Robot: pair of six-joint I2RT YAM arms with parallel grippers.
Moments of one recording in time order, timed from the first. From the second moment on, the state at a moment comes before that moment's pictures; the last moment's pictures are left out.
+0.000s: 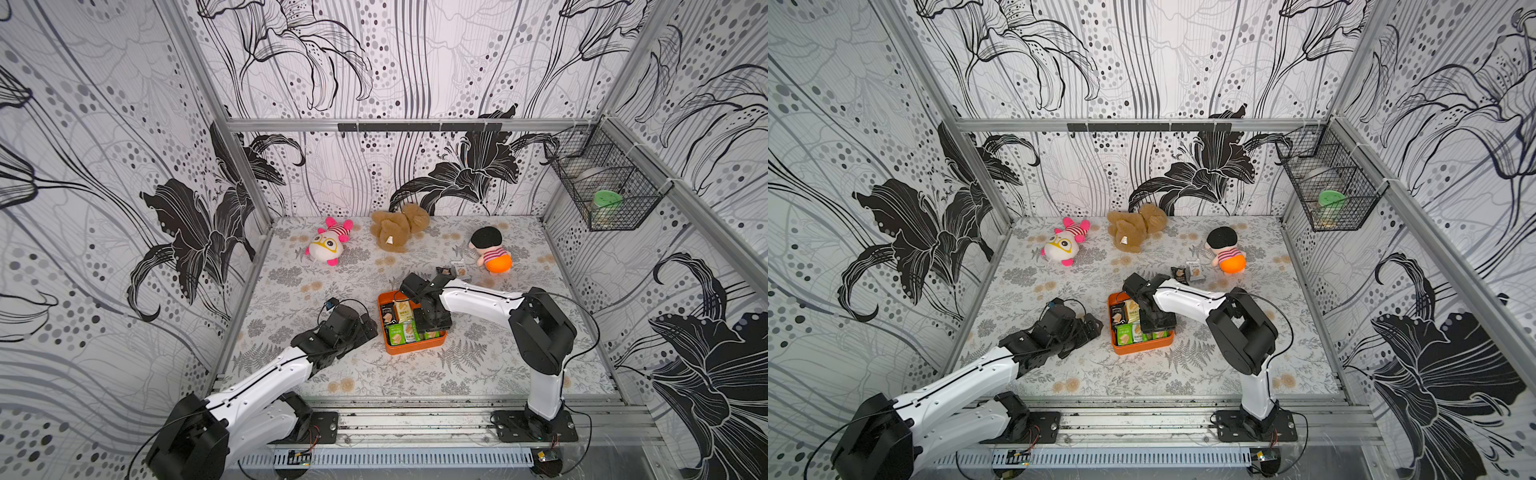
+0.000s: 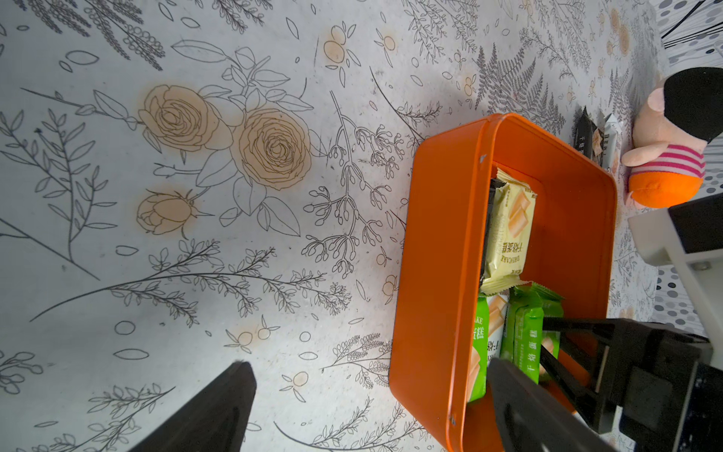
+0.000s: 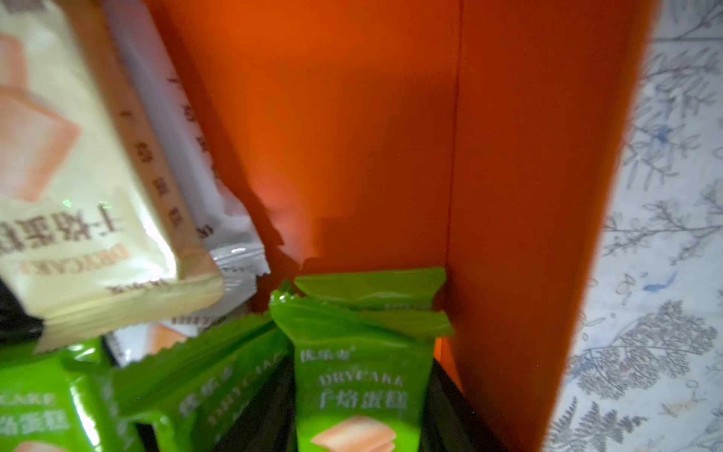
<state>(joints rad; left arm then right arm) -0.62 1.03 0.50 -0.36 -0.08 -1.07 0.83 1.92 1.36 -0.93 0.11 0.68</state>
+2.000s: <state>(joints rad) -0.62 1.34 0.84 -0.39 -0.03 -0.96 0.43 1.94 1.53 -0.86 0.06 0.30</state>
